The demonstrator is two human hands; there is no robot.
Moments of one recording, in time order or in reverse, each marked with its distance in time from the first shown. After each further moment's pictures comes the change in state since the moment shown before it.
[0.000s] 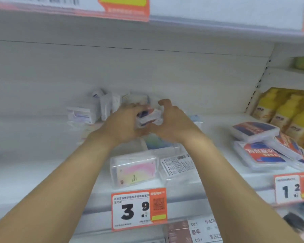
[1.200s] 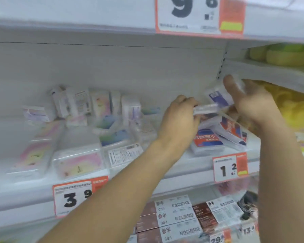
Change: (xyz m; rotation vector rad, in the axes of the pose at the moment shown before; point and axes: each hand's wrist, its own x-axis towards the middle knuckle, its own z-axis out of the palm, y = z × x) left_hand 0.044 0.242 0.090 -0.237 0.354 0.082; right_hand -0.097 0.145 -0.188 0.106 0.554 0.344
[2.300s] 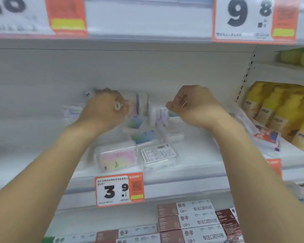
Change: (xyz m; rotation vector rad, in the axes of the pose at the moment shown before) left_hand -0.022 -0.140 -0.186 0.383 -0.082 -0.311; right_hand -0.051 -0.107 0.107 -0.203 -0.319 -0.499
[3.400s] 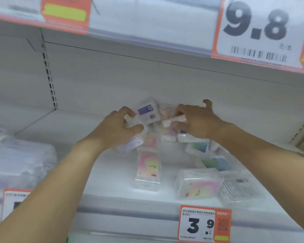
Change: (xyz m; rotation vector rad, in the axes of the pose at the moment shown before) left_hand -0.018 -0.164 -0.052 -0.352 -0.189 -0.332; right_hand 0.107 -0.102 0.127 -0.538 -0.186 -0.375
